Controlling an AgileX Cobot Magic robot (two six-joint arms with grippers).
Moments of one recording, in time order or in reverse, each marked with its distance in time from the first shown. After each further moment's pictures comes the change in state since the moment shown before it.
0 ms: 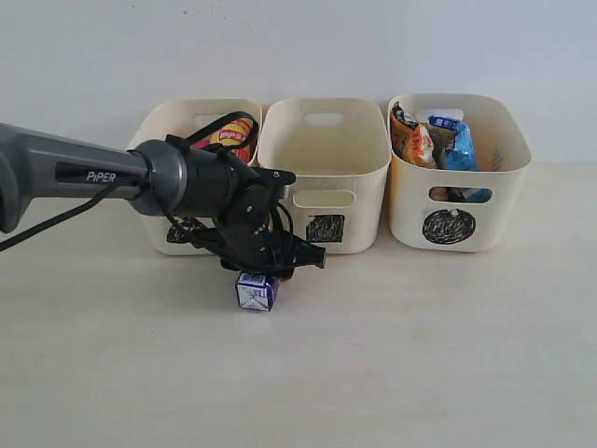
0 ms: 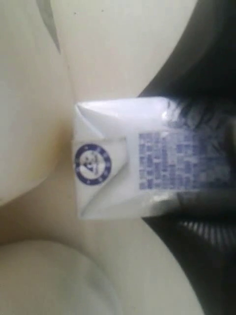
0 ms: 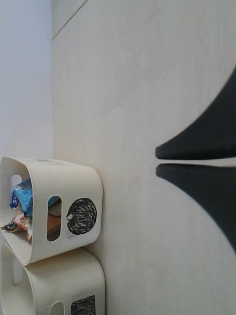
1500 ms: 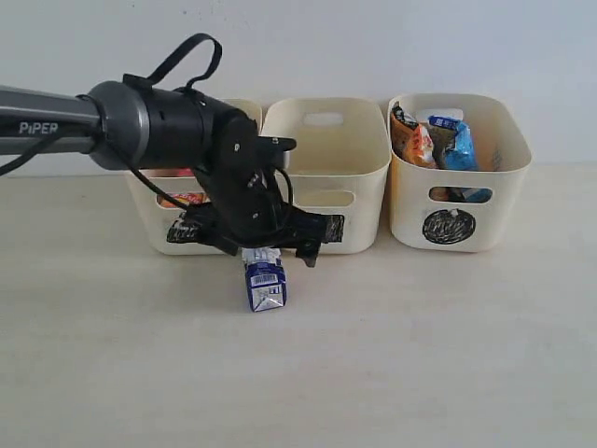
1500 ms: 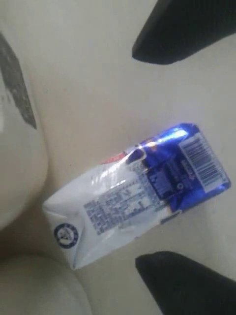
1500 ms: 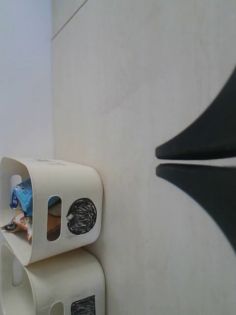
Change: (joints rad) left arm 0.000 -0.139 0.000 -0.222 0.150 0.220; right arm 0.000 0.000 0.000 0.000 0.000 0.000
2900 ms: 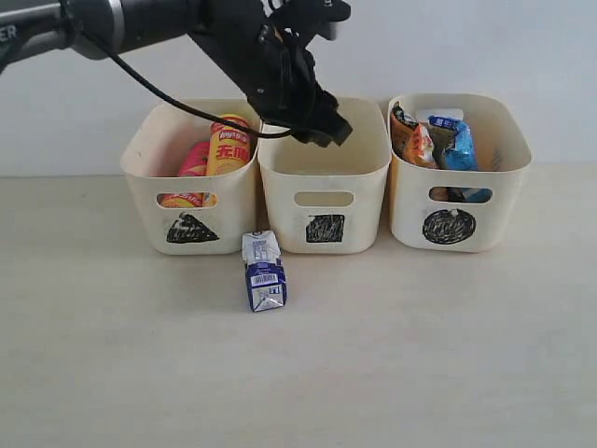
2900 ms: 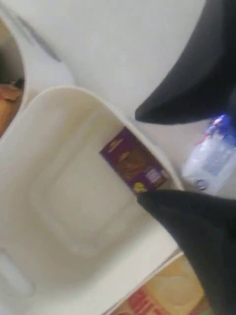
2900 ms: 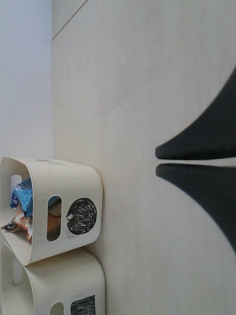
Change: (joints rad) left arm 0.000 -0.038 -0.400 -0.125 0.157 0.687; right arm 0.000 0.000 0.000 0.000 0.000 0.000
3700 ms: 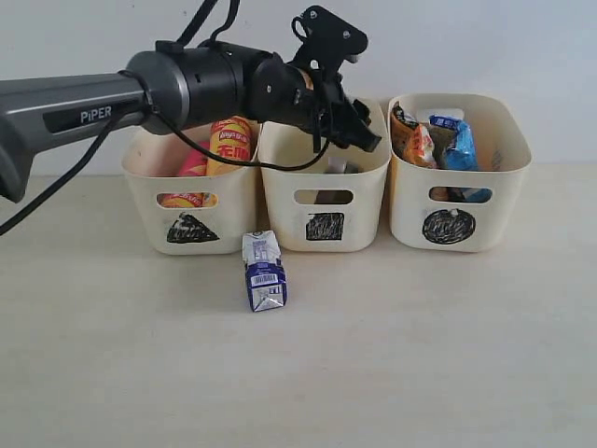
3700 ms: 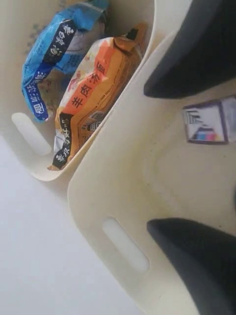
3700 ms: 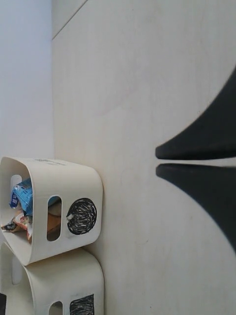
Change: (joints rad) left arm 0.000 0.181 0.002 0.021 -0.564 0.008; right arm 0.000 0.000 0.000 0.000 0.000 0.000
